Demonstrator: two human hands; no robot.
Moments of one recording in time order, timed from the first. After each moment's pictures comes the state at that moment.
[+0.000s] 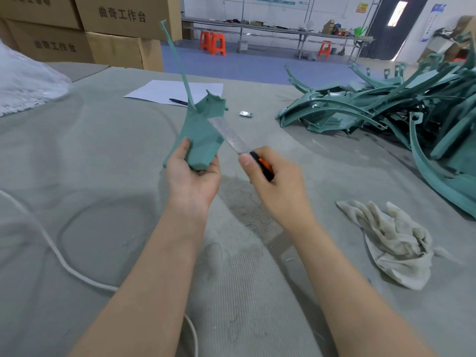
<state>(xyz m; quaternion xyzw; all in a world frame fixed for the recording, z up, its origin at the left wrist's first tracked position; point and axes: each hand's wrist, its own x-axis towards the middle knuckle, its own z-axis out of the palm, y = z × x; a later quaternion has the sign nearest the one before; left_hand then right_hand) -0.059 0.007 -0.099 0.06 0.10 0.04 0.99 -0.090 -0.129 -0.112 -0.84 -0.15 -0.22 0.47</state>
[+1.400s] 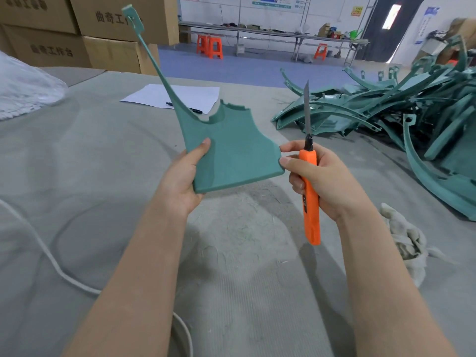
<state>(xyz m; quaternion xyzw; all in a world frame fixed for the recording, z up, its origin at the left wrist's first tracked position) -0.052 0.019 -0.110 0.43 0.05 -0.05 0.90 -0.082 -0.193 -0.084 -0.72 -0.08 -0.02 0.69</state>
